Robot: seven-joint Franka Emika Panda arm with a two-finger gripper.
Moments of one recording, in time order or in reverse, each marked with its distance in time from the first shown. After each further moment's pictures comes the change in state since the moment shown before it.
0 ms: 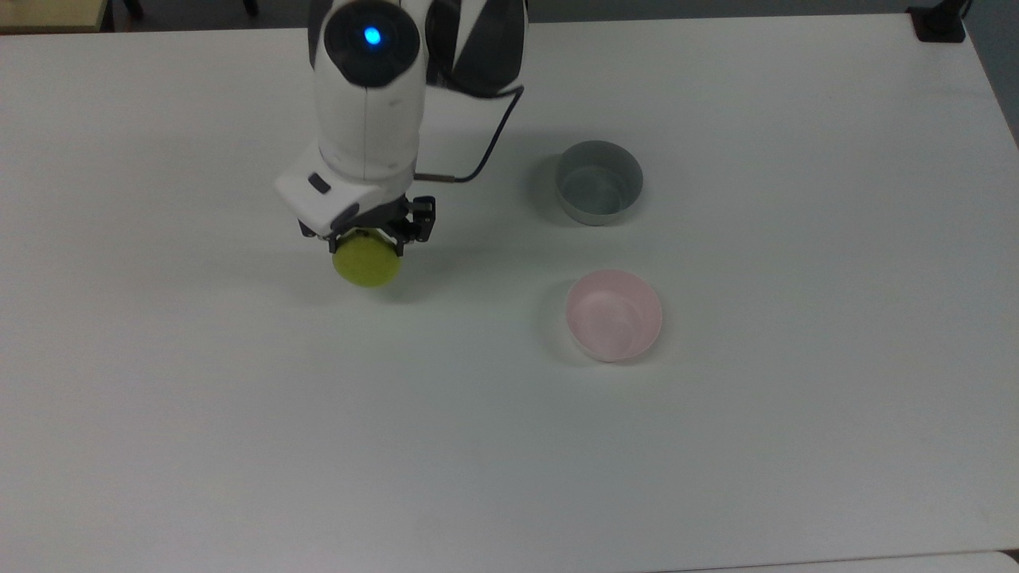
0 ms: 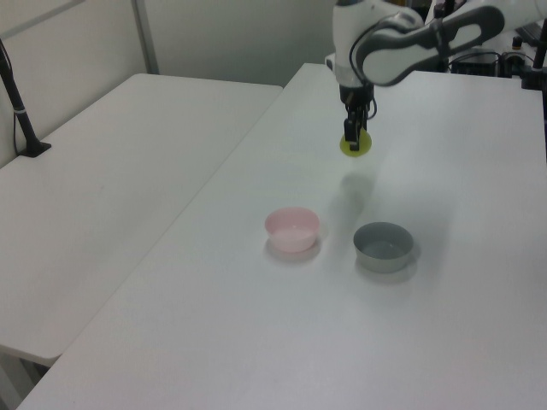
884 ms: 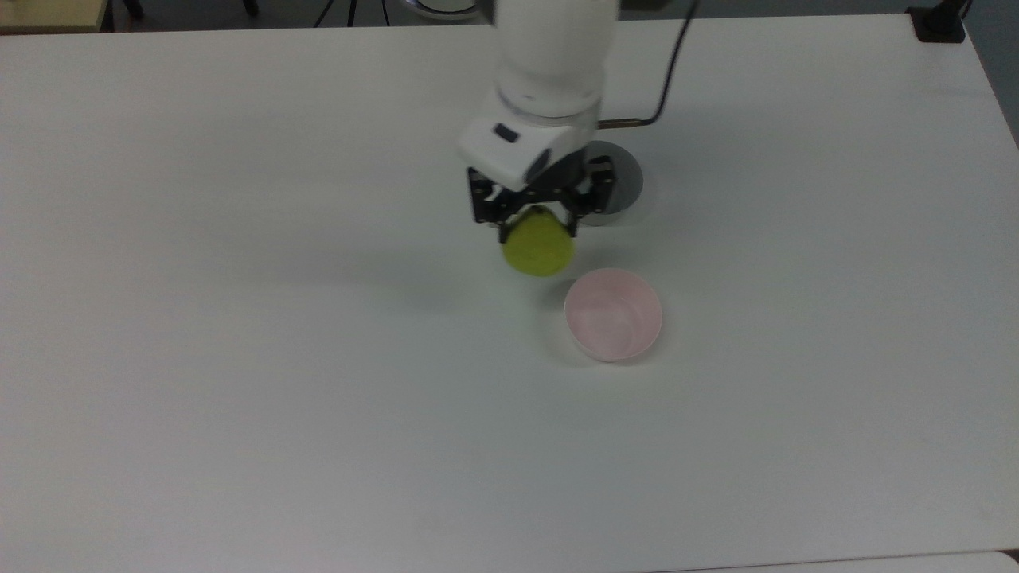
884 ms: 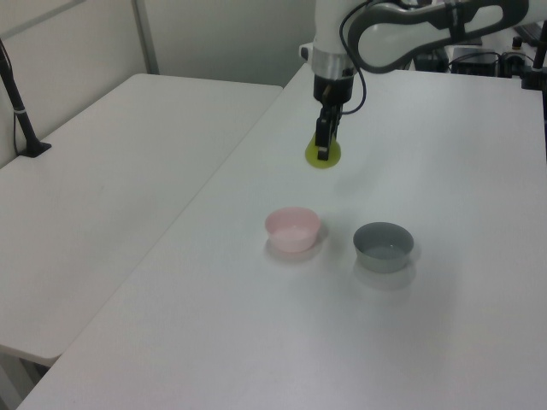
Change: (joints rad) arm 0.334 0.000 -0.123 0.109 0.197 -0.037 0.083
